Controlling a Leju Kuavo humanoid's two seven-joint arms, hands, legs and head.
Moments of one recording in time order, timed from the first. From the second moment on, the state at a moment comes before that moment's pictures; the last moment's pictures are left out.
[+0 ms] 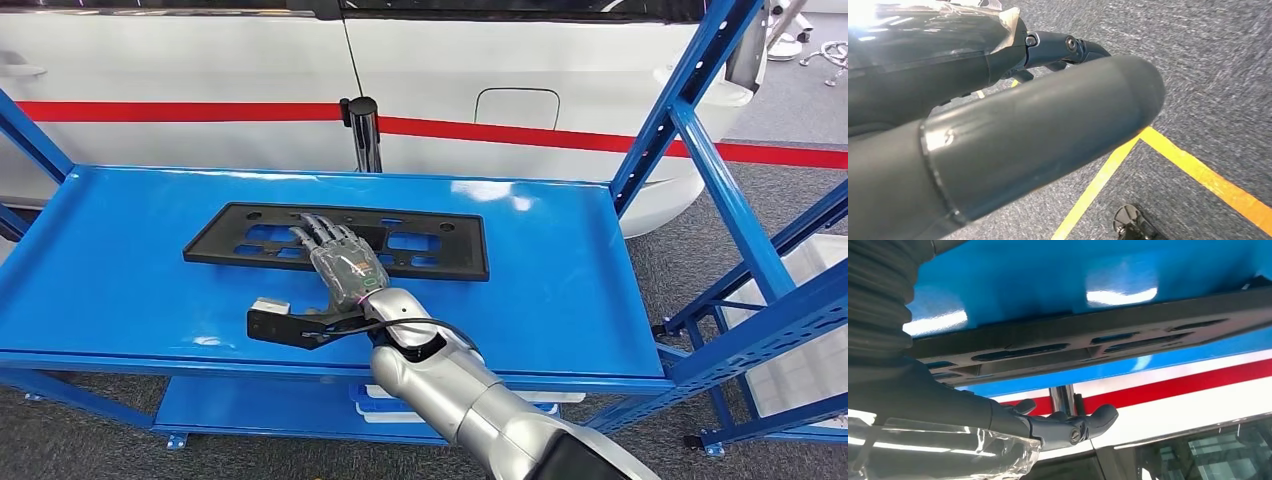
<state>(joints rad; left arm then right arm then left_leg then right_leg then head) -0.08 -0.20 0.67 -0.19 -0.34 0.49 0.15 -0.75 0.34 0.84 -0.70 0.86 -0.27 0.03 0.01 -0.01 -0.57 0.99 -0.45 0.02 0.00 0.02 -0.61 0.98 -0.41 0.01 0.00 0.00</state>
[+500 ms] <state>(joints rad) -0.08 -0.20 0.70 -0.19 -0.35 0.49 0.13 -0.81 0.34 0.85 -0.55 1.13 -0.39 0.12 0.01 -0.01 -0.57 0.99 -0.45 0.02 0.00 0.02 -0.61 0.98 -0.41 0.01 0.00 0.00</state>
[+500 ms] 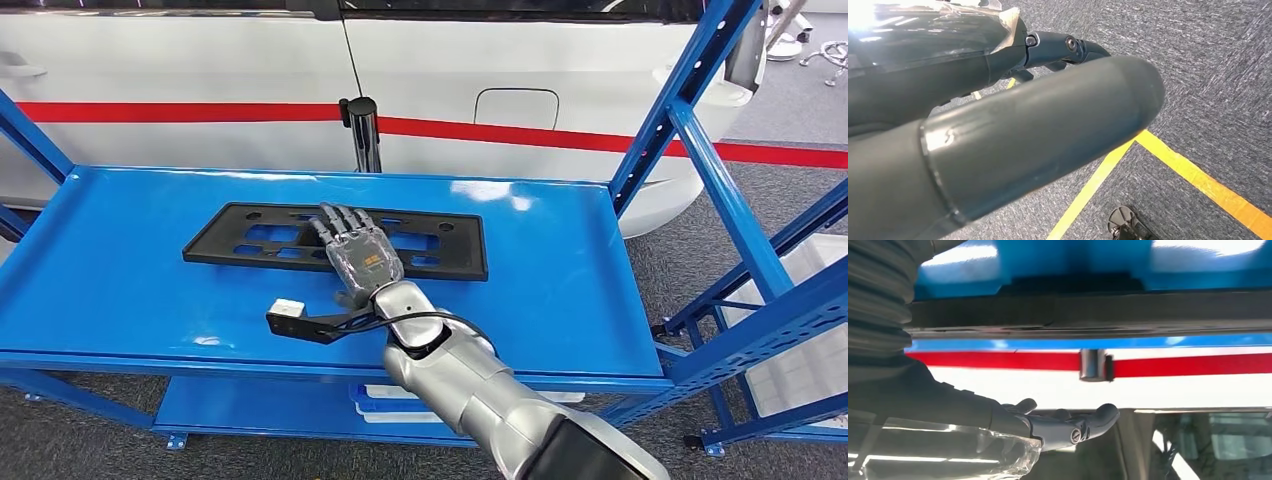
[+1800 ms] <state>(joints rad) -0.08 -0.19 0.72 -0.20 -0.35 0.43 -0.17 -0.84 0.31 0.75 -0.42 1.26 -0.52 0.13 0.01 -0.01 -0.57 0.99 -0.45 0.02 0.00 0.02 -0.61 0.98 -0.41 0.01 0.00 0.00</state>
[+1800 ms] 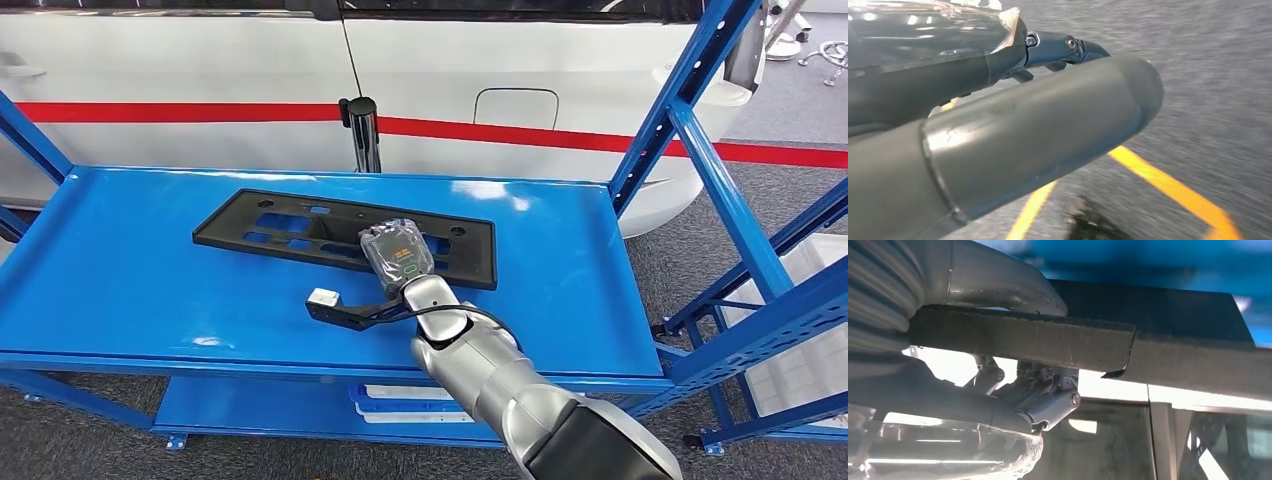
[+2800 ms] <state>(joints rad) -0.11 -0.18 0.80 -0.20 -0.32 0.15 -0.54 -0.53 0.05 0.41 -1.61 1.19 -0.61 -0.09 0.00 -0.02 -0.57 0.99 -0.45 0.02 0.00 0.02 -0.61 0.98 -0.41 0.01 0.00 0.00</state>
